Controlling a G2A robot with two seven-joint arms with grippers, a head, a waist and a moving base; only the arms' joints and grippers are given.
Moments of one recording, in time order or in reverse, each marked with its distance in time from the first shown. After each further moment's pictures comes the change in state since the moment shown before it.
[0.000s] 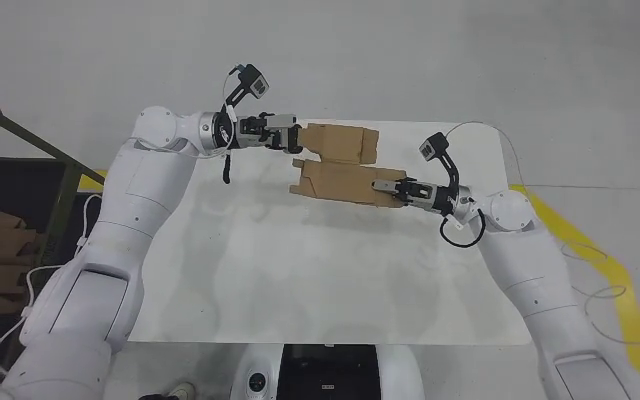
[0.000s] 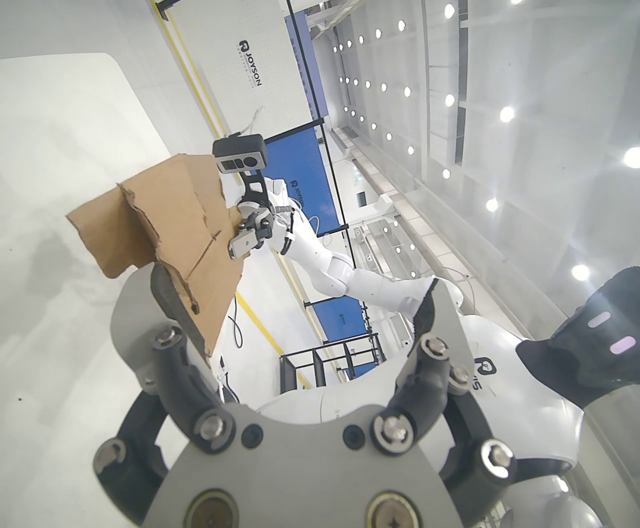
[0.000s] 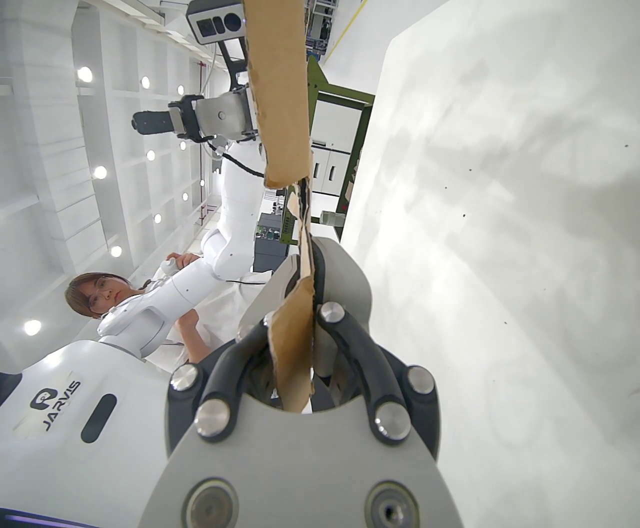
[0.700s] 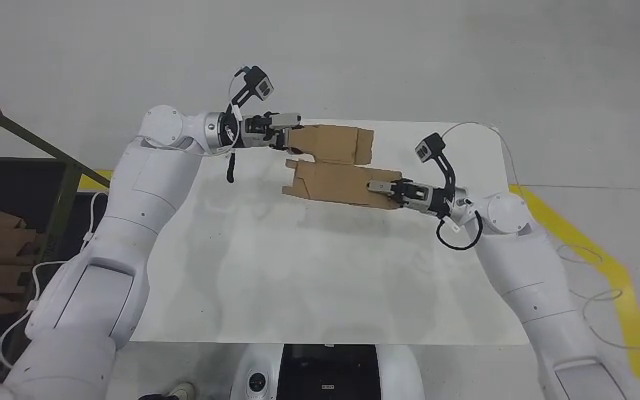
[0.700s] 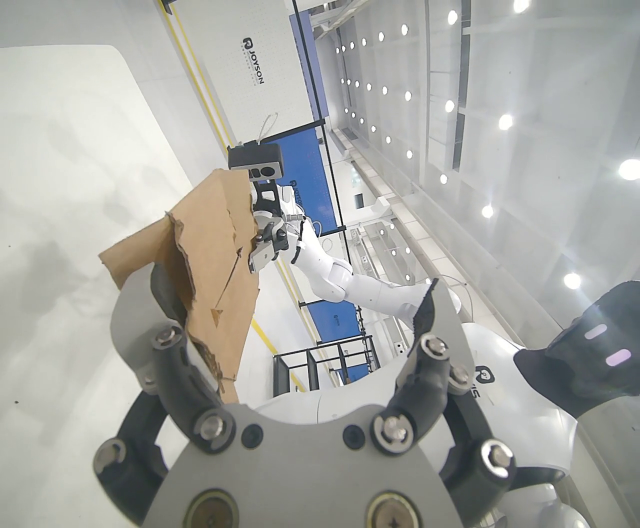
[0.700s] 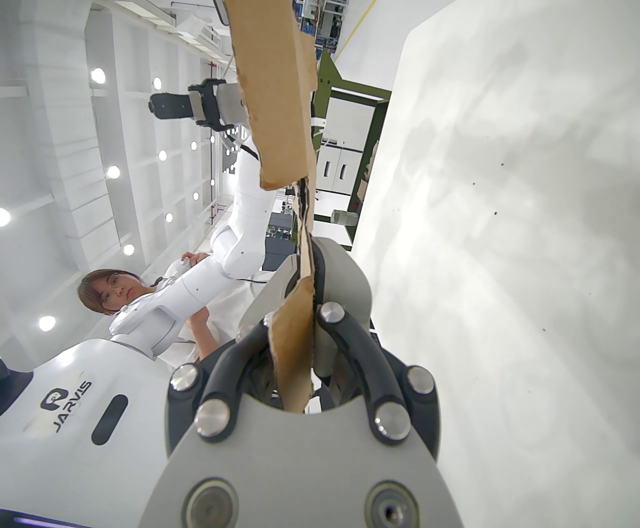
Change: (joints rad) left arm -0.027 -0.024 0.024 0.066 -0.018 0.013 -0.016; right arm -0.023 0.000 -0.004 -0.059 0.020 0.039 -0.032
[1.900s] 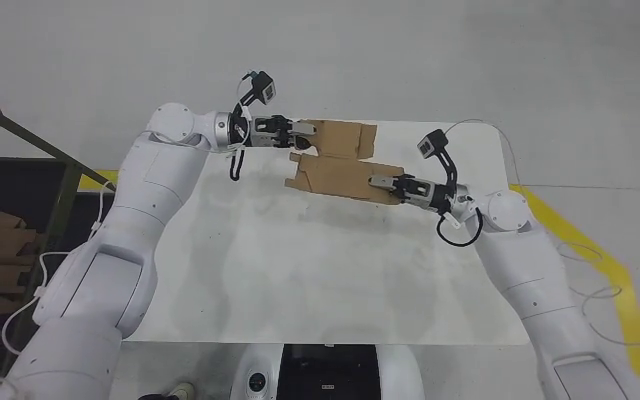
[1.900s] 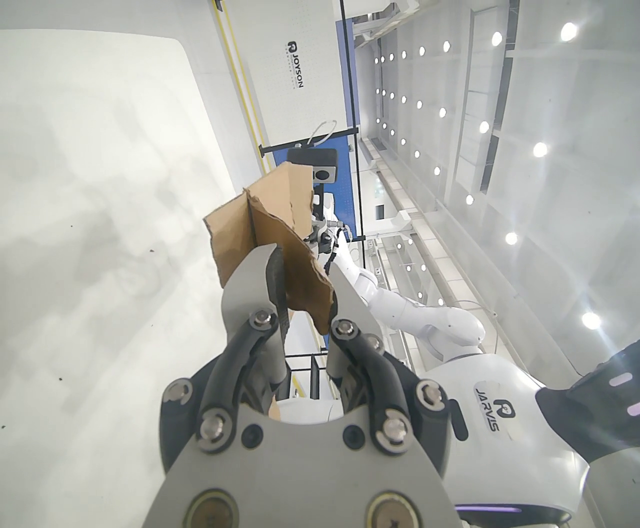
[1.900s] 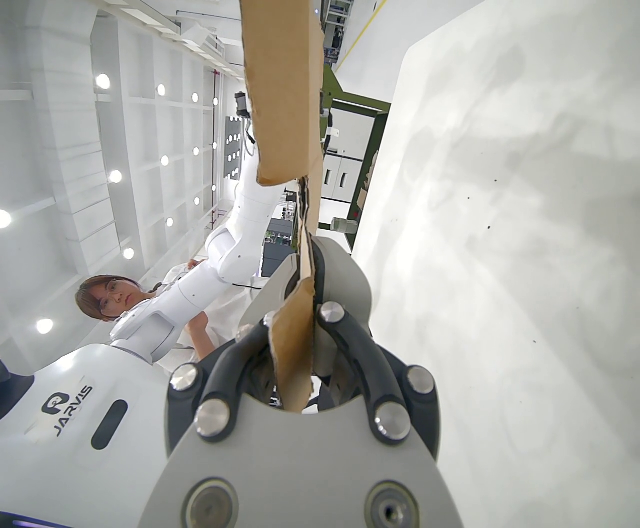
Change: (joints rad) left arm -0.074 -0.048 0.065 0.155 0.097 0.004 0.043; right arm 0.018 -0.005 0.000 0.027 0.006 -0.023 -0.006
